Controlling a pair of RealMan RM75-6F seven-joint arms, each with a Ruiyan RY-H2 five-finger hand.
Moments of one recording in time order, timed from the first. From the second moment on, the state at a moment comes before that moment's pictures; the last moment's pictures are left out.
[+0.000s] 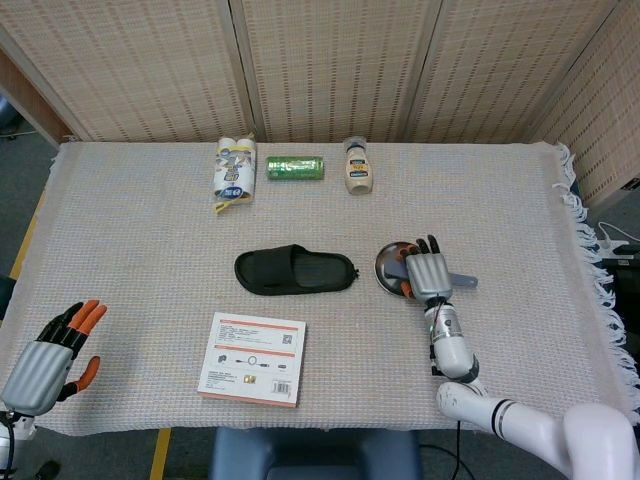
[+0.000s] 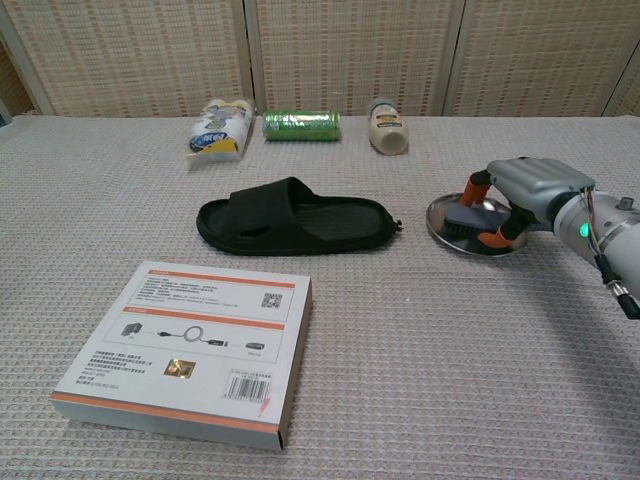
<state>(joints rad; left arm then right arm) -0.15 -1.15 0.04 -1.44 1.68 1.52 -0.09 0.67 -1.79 0.31 -1.11 -0.96 0.96 -0.55</state>
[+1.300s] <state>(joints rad) -0.15 -1.14 0.05 -1.44 1.70 1.53 -0.12 0.72 -1.79 0.23 -1.12 -1.23 1.11 -0.54</state>
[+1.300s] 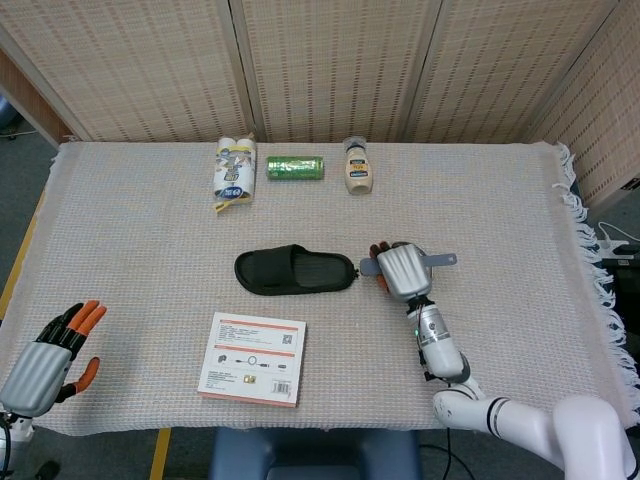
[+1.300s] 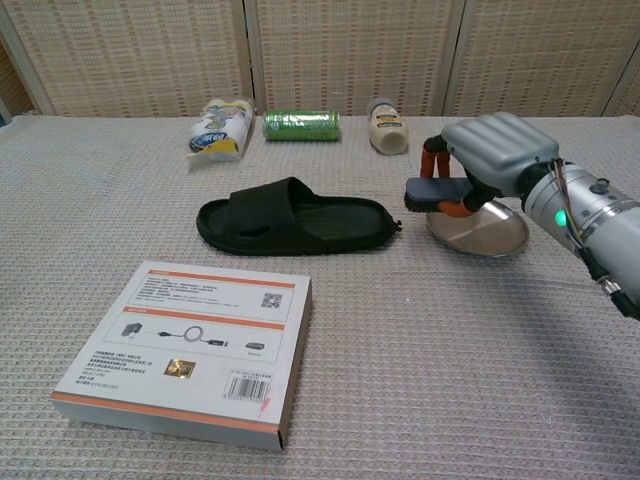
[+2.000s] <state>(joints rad) -0.15 -1.12 0.06 -1.44 1.73 1.56 -0.17 0.91 -1.96 0.29 -1.08 -1.13 1.05 -0.91</state>
